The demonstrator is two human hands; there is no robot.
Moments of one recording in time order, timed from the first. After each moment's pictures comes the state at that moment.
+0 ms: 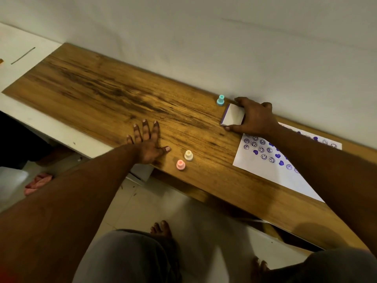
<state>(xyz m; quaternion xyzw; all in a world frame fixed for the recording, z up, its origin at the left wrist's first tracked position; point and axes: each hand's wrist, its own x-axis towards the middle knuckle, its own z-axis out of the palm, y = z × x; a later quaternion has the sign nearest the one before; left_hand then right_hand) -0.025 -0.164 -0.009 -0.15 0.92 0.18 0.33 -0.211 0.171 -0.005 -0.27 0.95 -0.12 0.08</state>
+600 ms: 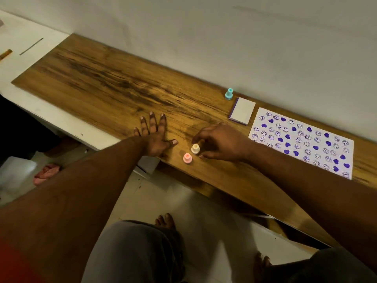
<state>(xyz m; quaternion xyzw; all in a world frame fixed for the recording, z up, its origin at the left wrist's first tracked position) -0.025 -0.160 -0.011 -0.16 0.92 0.17 0.31 -0.106 0.093 0.006 -0.54 0.80 -0.19 0.15</state>
